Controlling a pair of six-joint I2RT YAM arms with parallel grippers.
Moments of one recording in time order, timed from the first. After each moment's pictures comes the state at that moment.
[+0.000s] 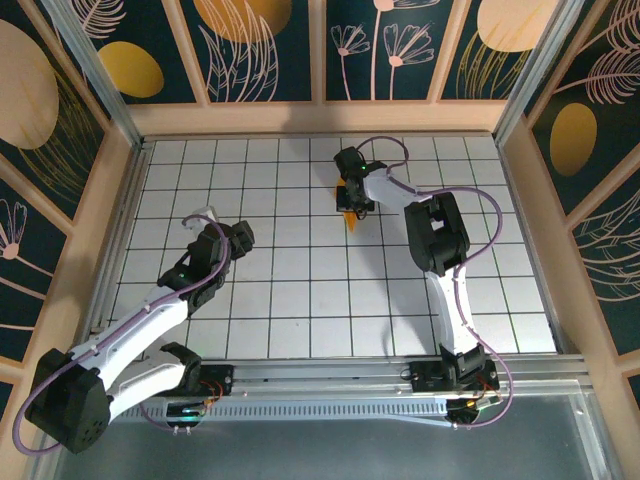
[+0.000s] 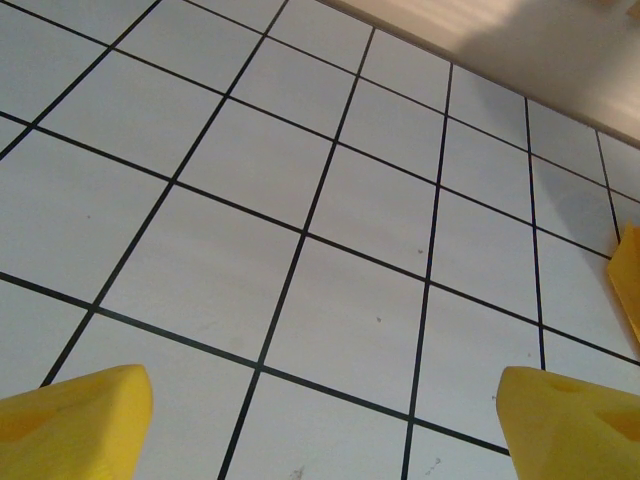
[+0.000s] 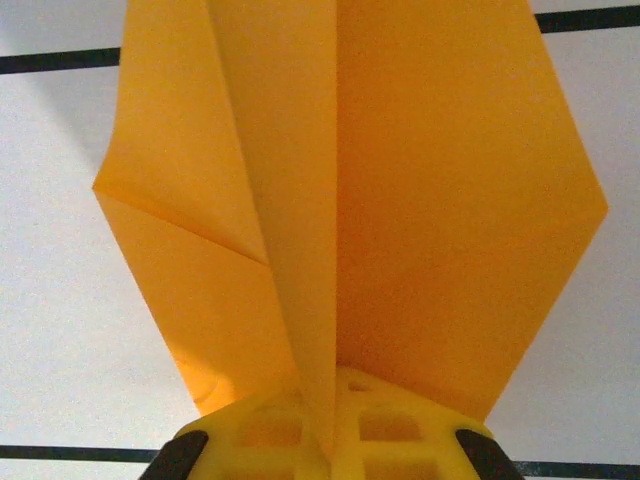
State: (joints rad) left arm -0.51 1.01 0.57 -0.18 -0.47 -0.71; right arm 0.50 2.27 1.78 -0.71 0.08 0.47
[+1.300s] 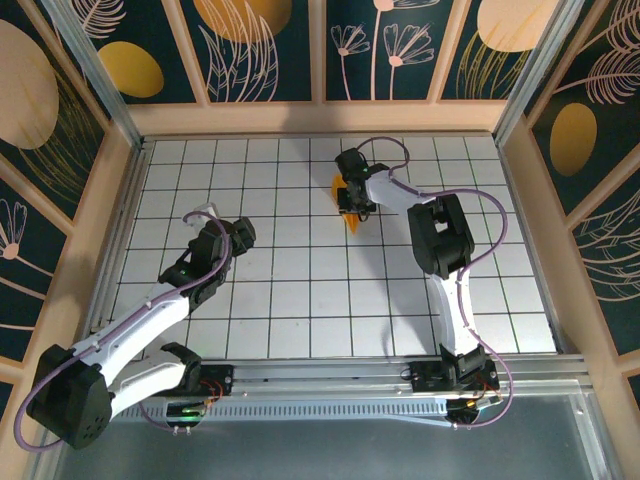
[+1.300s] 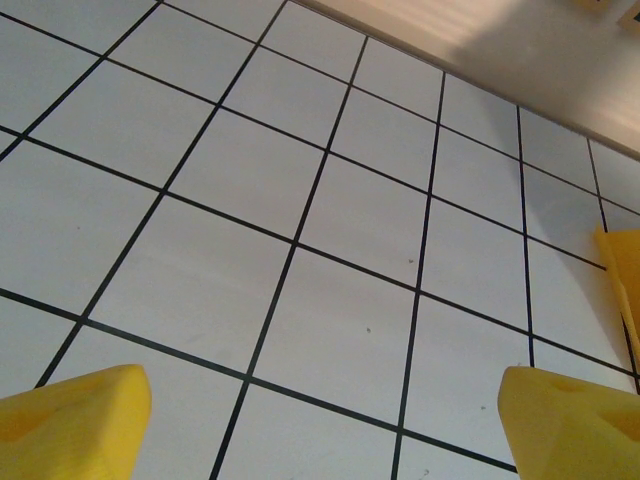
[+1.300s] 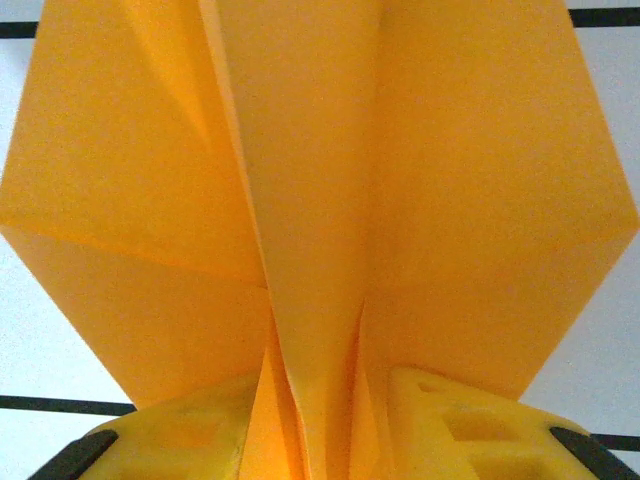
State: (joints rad) left arm -0.51 1.04 0.60 -0.17 -0.47 -0.71; right arm 0.50 2.22 1.72 -0.68 0.08 0.41
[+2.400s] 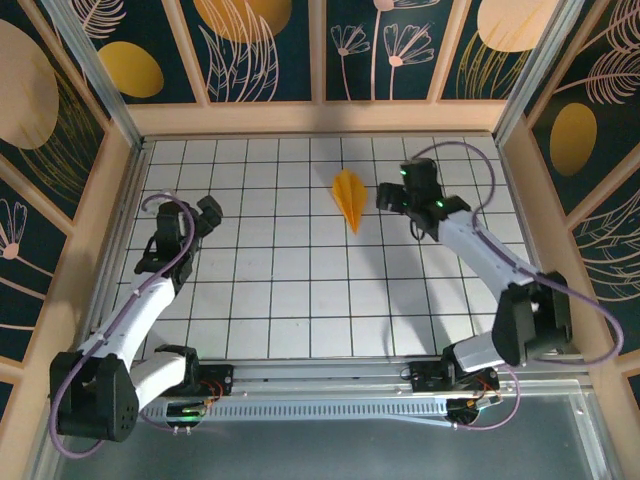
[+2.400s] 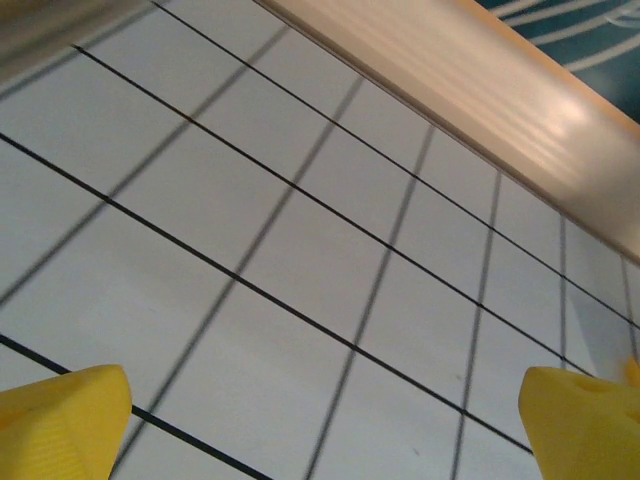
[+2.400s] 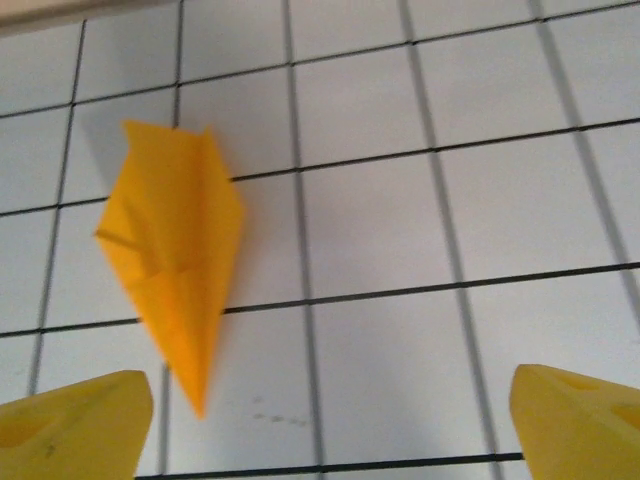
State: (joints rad) left arm -0.11 1.07 0.64 -0.08 -0.24 -0.65; right arm 0.36 1.40 1.05 -0.40 0.21 0.37
